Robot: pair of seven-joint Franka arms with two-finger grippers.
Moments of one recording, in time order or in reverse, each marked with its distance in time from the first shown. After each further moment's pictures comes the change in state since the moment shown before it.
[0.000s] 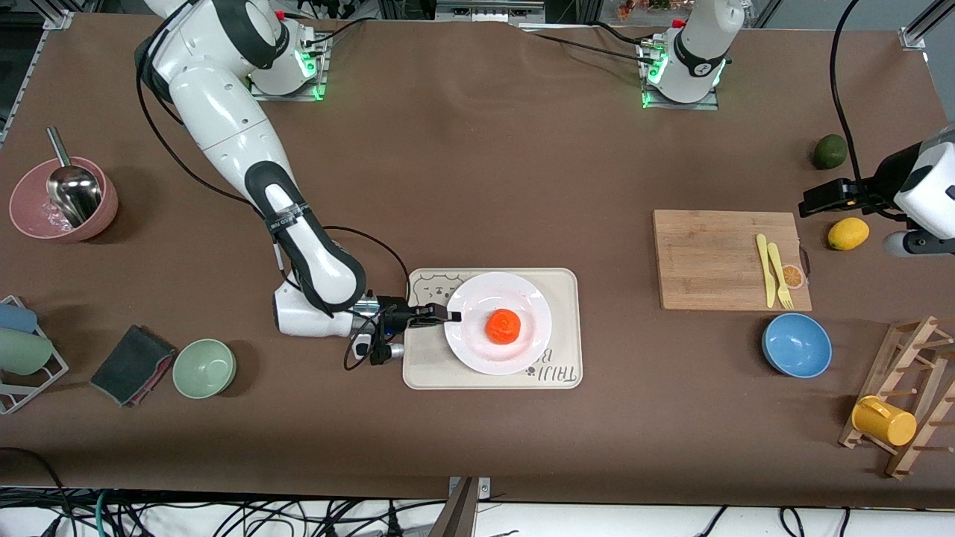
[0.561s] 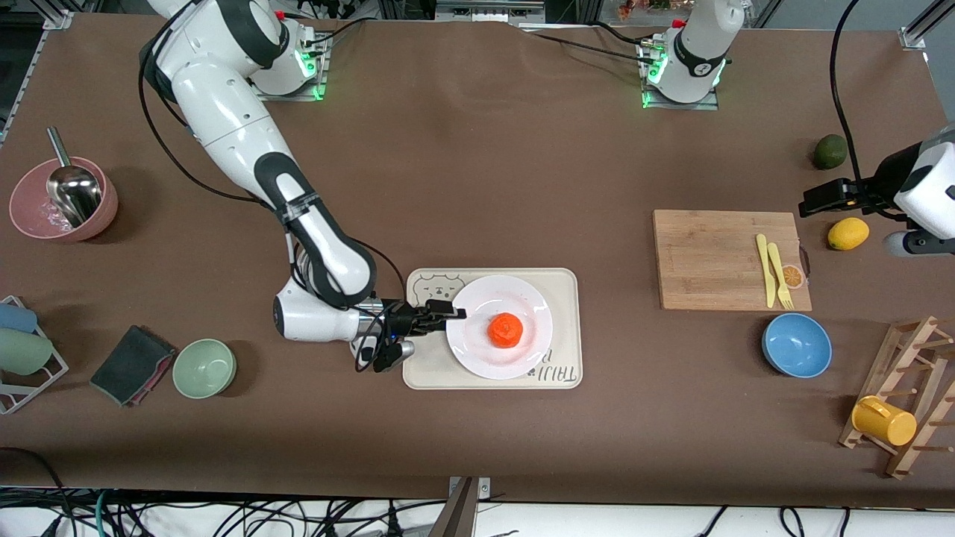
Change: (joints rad) left arm 0.000 0.000 0.000 0.000 0.000 0.000 0.000; right arm 0.017 -0.017 0.008 0.070 -0.309 0.003 -0.003
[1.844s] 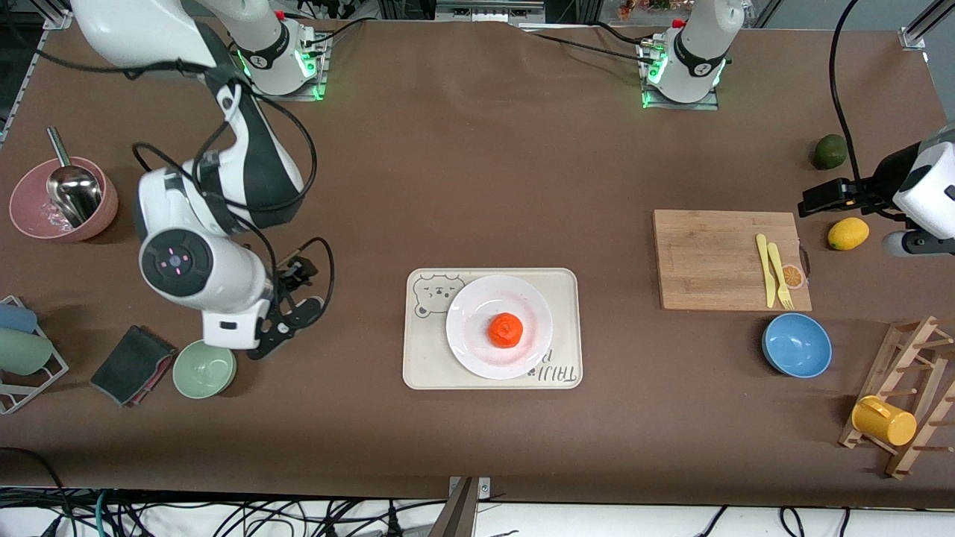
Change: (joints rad) left arm -0.001 0.000 -0.001 0.000 0.000 0.000 0.000; right arm -0.030 -0.459 -0.135 0.023 -1.021 -0.596 0.193
